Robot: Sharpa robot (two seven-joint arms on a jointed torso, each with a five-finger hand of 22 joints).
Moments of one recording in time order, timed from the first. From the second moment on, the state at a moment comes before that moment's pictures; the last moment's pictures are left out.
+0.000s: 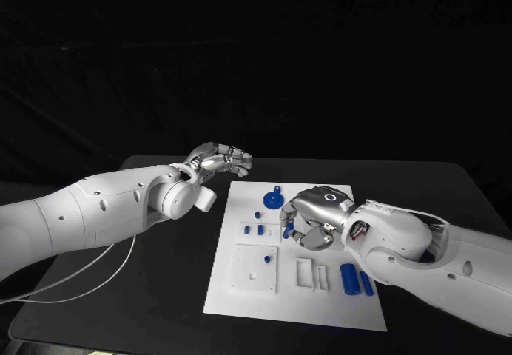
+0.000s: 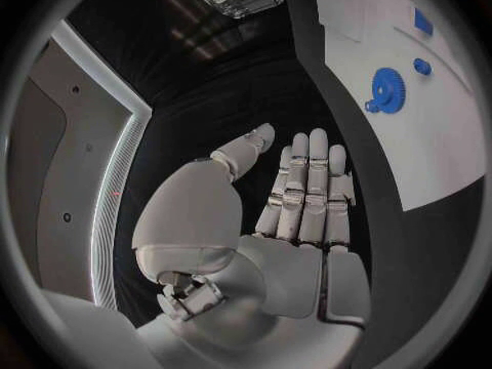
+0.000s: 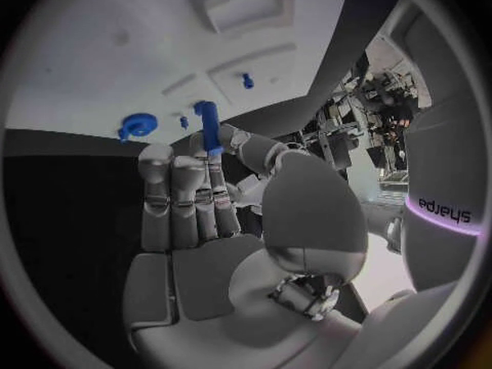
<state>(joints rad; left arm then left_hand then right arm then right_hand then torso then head) 1.30 -0.79 -0.10 1.27 -0.18 -0.20 0.28 1.12 -0.11 0.59 -0.26 0.08 0.88 0.17 0.27 0.51 1.21 0.12 0.07 0.21 0.97 0.09 0.58 0.39 0.03 0.66 -0.01 0.61 1.21 1.20 -0.70 -0.03 1.67 -1.80 -0.22 -0.12 1.17 -0.21 0.88 -0.14 0.05 1.03 0.11 0.36 0.50 1.25 0.04 0.15 0.30 1.27 -0.06 1.18 0.79 0.17 1.22 -0.05 0.95 1.31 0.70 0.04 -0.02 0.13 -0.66</state>
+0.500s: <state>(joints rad) 1.30 -0.77 -0.10 1.27 -0.18 -0.20 0.28 1.12 -0.11 0.59 -0.26 0.08 0.87 0.17 0.27 0.51 1.21 0.12 0.07 0.21 0.97 0.09 0.58 0.39 0.03 0.66 -0.01 0.61 1.21 1.15 -0.58 -0.07 1.66 -1.81 -0.23 -0.10 1.17 -0.21 0.88 -0.14 0.05 1.03 0.11 0.36 0.50 1.25 0.04 0.15 0.30 1.27 -0.06 1.18 0.79 0.17 1.22 -0.04 0.95 1.31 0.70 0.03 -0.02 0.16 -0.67</state>
